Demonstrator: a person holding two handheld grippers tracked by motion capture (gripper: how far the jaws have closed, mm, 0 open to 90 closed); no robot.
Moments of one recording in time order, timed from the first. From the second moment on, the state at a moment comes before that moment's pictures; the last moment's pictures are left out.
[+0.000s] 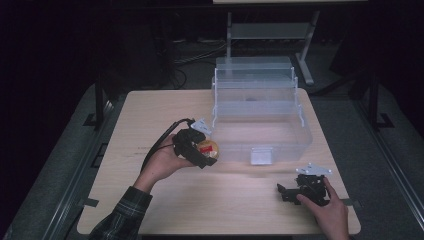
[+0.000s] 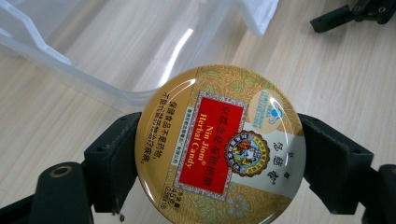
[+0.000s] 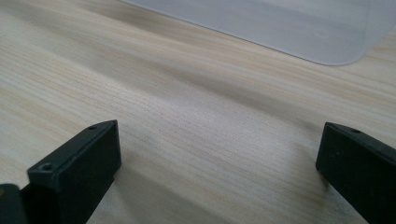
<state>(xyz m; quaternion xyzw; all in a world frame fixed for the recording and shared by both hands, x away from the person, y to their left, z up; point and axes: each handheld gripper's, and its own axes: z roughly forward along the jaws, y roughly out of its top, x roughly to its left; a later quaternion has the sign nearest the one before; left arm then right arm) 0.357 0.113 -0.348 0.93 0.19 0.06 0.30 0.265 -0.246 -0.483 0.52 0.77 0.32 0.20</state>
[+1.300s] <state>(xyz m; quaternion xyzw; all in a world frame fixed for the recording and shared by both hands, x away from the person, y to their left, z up) 0.393 0.100 -0.320 0.92 0.20 0.07 0.32 0.265 -0.246 -0.483 0.52 0.77 0.32 0.20</state>
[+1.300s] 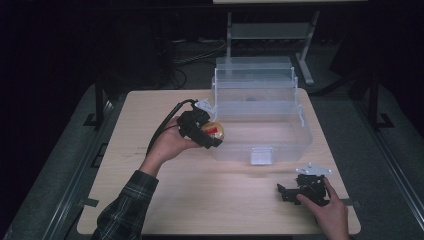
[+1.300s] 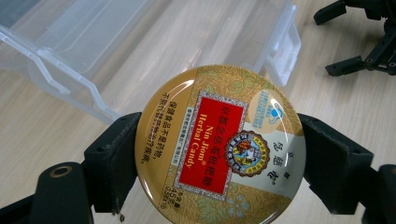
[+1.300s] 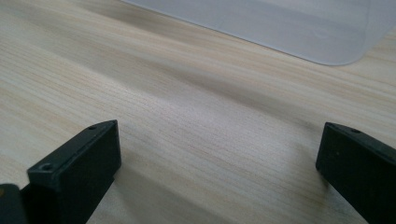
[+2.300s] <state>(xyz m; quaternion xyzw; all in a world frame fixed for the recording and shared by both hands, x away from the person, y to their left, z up) 0.429 0.065 -0.329 0.93 0.18 0.07 0.31 0.265 -0.246 -0.483 0.52 0.77 0.32 0.20</state>
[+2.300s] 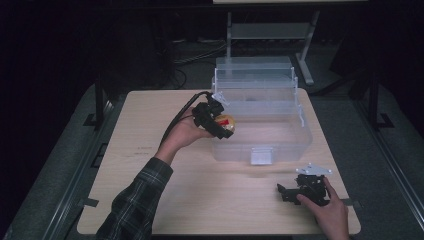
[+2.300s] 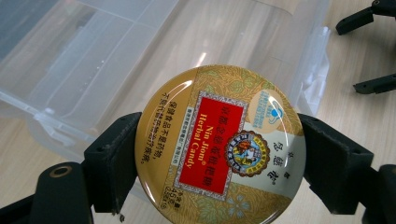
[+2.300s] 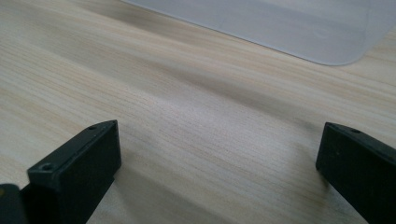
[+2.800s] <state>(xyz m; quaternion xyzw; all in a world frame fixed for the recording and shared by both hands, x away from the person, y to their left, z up) 0.439 0.058 -0.350 0.94 0.18 0.06 0.29 0.265 -0.246 -0.483 0.52 0.77 0.32 0.20</state>
